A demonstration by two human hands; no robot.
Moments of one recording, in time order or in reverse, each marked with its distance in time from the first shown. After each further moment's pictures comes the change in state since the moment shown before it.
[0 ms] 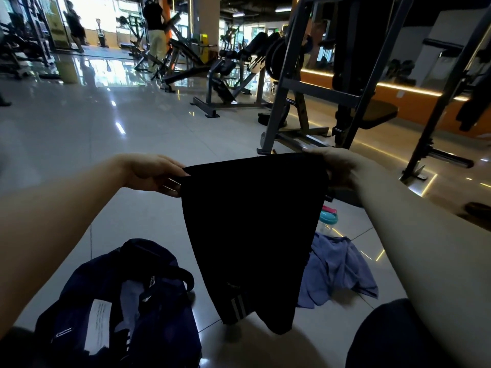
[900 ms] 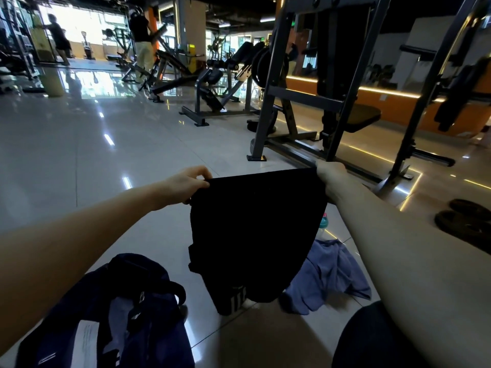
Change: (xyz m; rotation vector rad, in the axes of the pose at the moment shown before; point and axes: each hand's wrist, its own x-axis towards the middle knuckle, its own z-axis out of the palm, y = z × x) left_hand 0.027 0.020 0.084 0.398 0.317 0.258; right_hand 0.059 0.033 -0.035 0.115 0.640 0.019
